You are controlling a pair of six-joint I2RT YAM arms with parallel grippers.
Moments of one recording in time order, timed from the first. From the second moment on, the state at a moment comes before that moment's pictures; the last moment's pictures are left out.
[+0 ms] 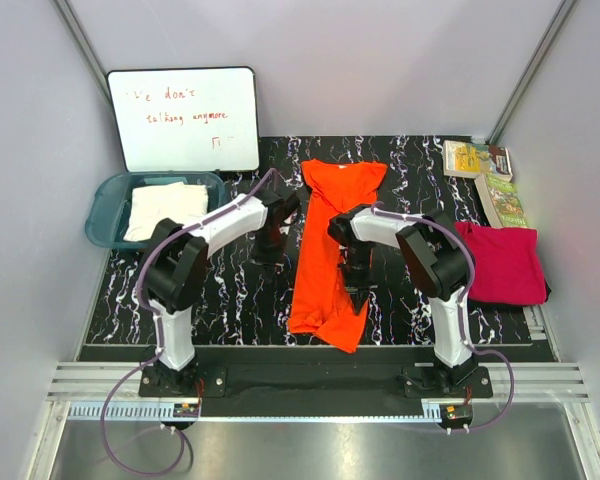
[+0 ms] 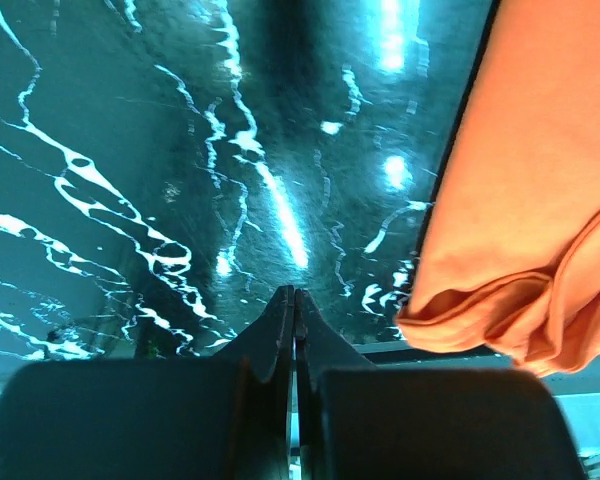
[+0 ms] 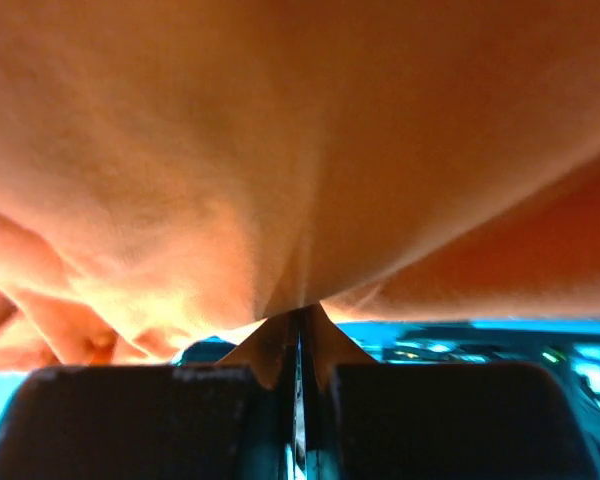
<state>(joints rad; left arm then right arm) -0.59 1.93 1.46 -1.14 0.05 -0.42 0.61 2.09 1.35 -1.14 -0.27 0.47</state>
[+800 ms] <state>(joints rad) -0.84 1.92 1.43 -0.91 0.23 -0.49 0.48 2.09 1.56 -1.18 0.06 0.39</state>
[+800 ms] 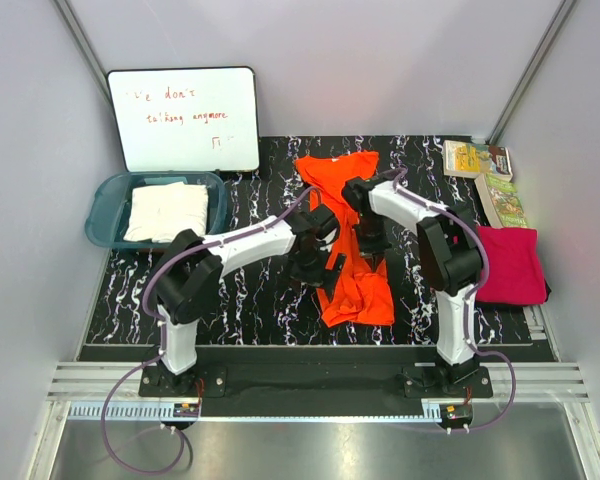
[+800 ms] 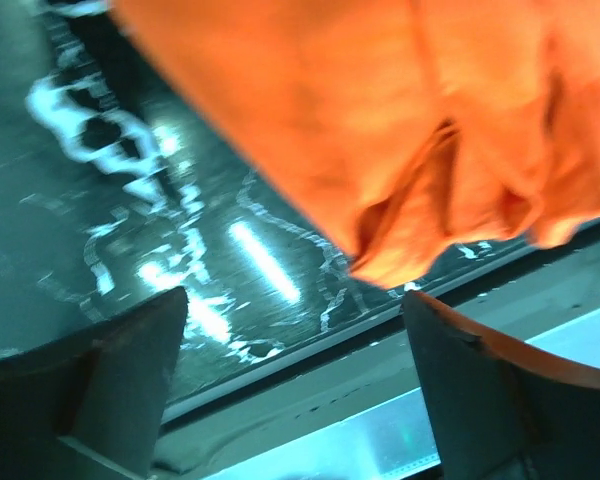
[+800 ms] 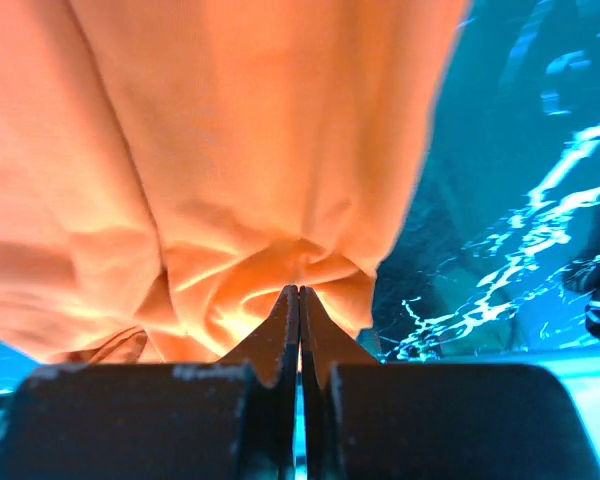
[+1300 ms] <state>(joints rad) -0.88 1.88 1.30 -0.62 0.32 -0.59 0.38 2.04 1.58 -1.14 0.03 0.37</state>
